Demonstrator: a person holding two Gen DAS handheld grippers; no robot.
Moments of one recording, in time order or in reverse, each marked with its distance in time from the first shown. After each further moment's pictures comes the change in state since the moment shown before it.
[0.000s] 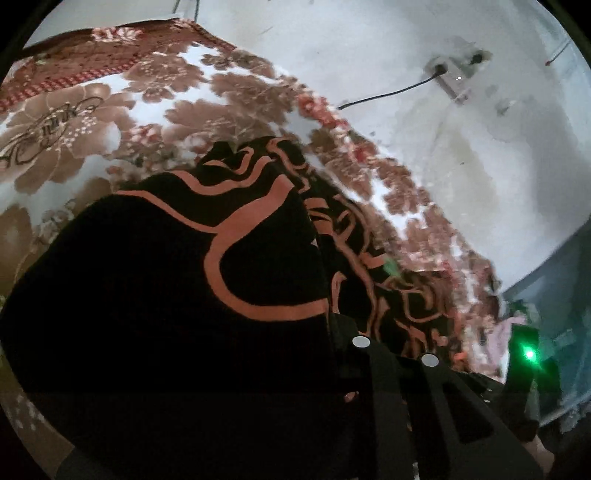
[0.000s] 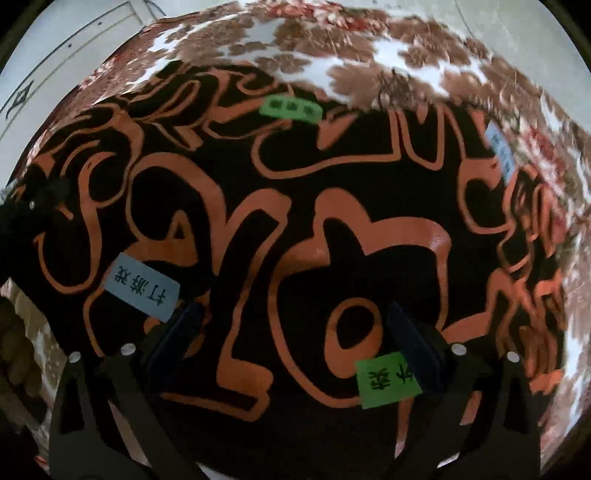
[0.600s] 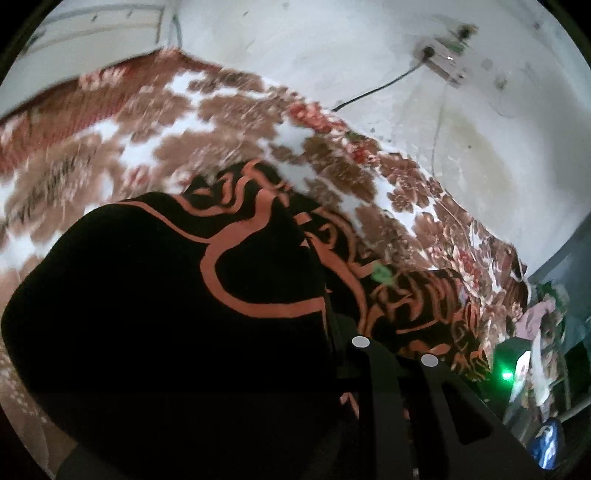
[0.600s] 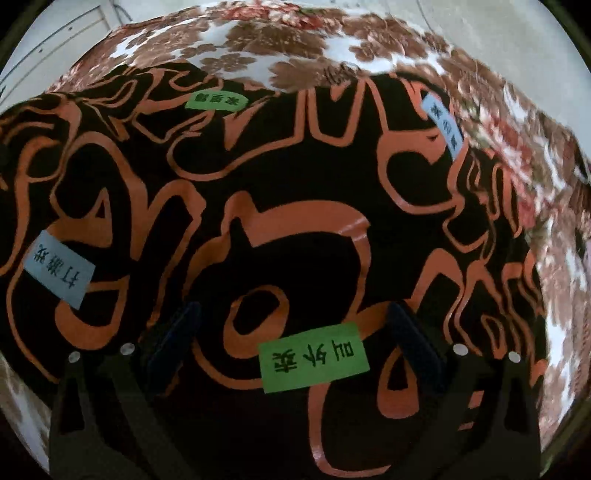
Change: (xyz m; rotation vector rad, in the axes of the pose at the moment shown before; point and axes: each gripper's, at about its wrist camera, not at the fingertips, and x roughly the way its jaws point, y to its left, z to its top) left arm -0.014 -0.066 0.015 0.119 -0.023 0.125; right arm 0.008 -0.036 -0.012 0.037 -0.025 -0.130
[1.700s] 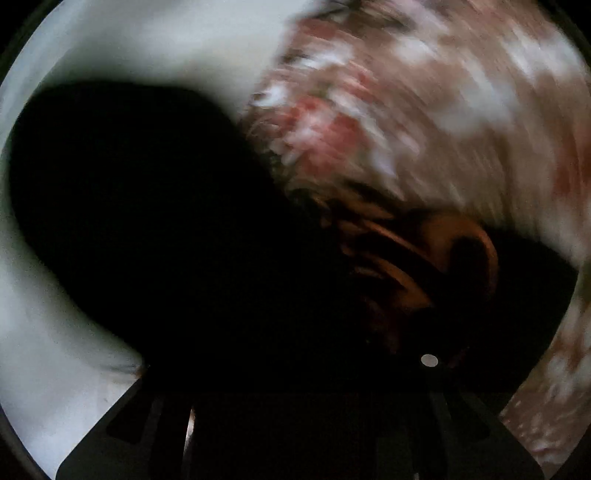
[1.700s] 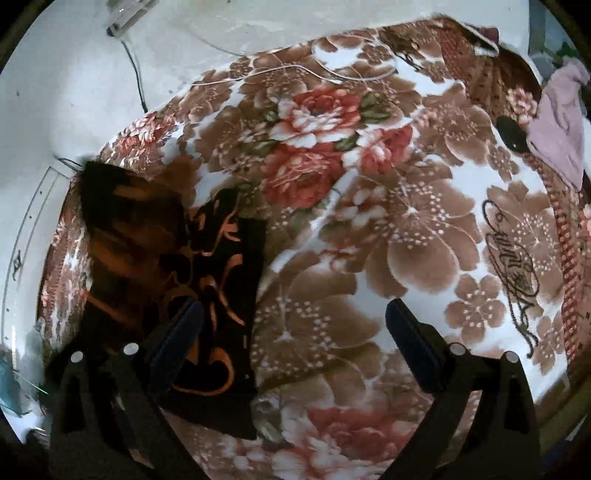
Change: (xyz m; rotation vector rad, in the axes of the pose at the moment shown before) left arm 0.097 -0.369 -0.241 1.540 0.001 0.376; right arm -0.103 -0.360 -0.052 0.420 -0.061 0.216
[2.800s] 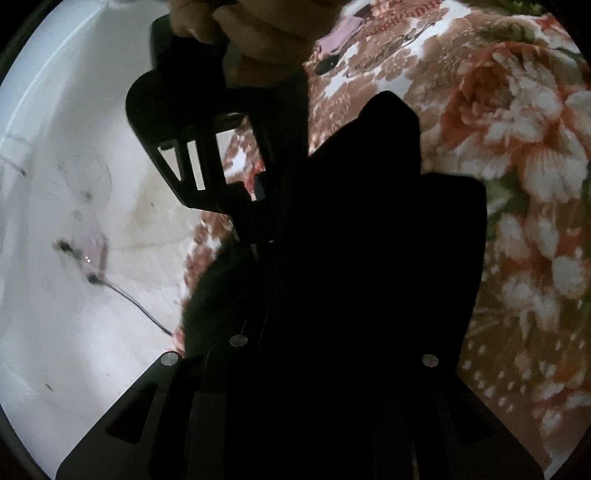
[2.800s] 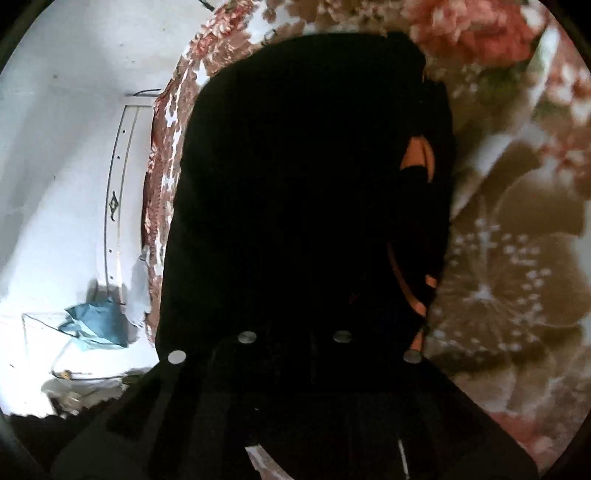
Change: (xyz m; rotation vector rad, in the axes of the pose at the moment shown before) left arm -0.046 -0.037 -0.040 0.161 -0.288 0.047; right arm 0.099 0.067 -0.004 -0.019 0.476 0.494
